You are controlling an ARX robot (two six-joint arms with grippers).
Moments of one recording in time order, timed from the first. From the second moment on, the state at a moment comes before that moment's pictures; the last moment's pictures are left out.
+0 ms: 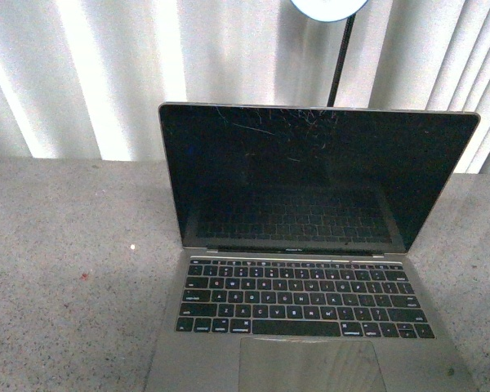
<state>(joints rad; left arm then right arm) -0.03 0.04 0.05 -0.09 -0.09 -0.03 0.05 0.07 0.01 0.02 0.18 -0.09</state>
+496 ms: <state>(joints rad) -0.06 1.03 0.36 0.57 -0.02 0.01 -0.26 1.05 0.36 0.74 -0.18 -0.34</state>
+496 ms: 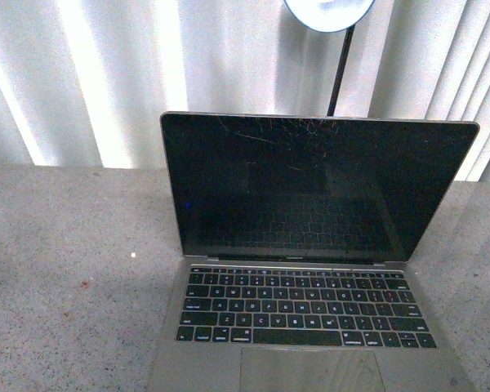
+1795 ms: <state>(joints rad) -0.22 1.82 1.43 -0.15 0.20 1.19 -0.22 1.87 1.50 -0.17 -0.71 -1.33</state>
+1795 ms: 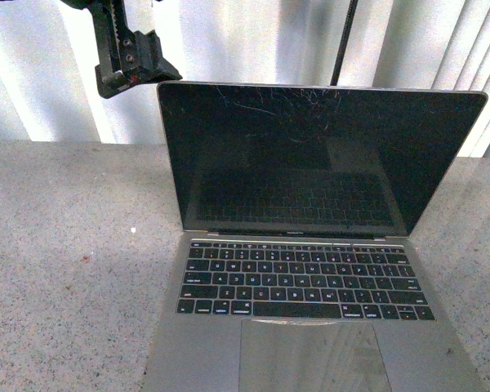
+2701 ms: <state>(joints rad) -0.28 1.87 1.52 -0.25 0.22 1.32 -0.12 1.92 1.54 -0.38 -0.65 -1.53</state>
